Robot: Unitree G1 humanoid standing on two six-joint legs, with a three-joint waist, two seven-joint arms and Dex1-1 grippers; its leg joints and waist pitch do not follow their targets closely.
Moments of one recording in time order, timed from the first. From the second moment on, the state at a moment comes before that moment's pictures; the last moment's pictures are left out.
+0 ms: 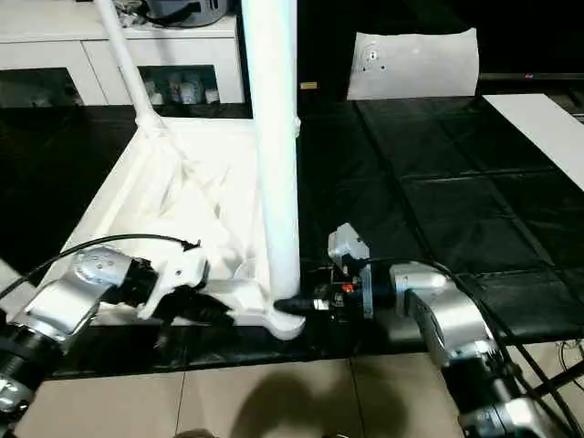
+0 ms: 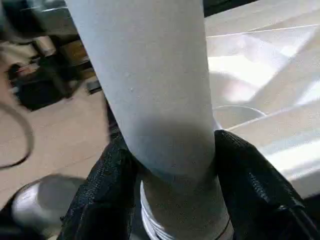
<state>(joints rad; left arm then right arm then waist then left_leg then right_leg) -0.47 0.48 -0.37 0.38 -0.06 0.17 -1.30 -0.32 -0.42 0.18 0.21 0.35 0.33 1.21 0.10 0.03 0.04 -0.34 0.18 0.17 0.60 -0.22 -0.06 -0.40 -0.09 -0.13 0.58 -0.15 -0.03</state>
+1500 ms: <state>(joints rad) -0.52 0.47 -0.41 0.46 -0.02 0.02 -1.39 -0.36 -0.44 0.17 0.21 0.36 0.28 1.29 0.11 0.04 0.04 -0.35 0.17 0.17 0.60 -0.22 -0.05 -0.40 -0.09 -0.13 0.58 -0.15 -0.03</state>
